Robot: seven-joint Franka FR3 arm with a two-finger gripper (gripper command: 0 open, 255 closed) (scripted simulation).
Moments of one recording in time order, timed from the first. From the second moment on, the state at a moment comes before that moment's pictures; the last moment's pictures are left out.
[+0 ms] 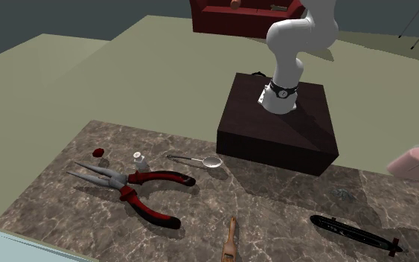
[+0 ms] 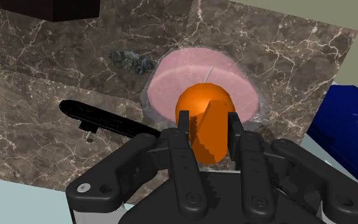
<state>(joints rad) 0.38 0.10 0.68 -2.22 -0.09 2.31 0.90</state>
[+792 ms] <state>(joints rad) 0.41 0.23 0.64 -2.27 -0.22 2.45 0.99</state>
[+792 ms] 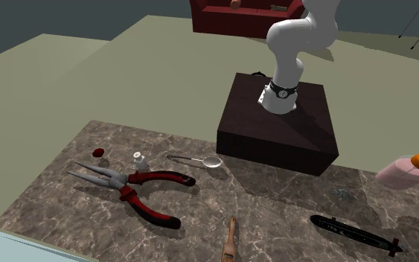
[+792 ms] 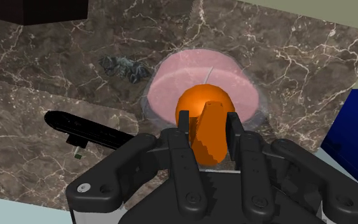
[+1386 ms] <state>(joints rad) 0.46 0.34 0.58 -2.27 -0.34 2.55 1.07</state>
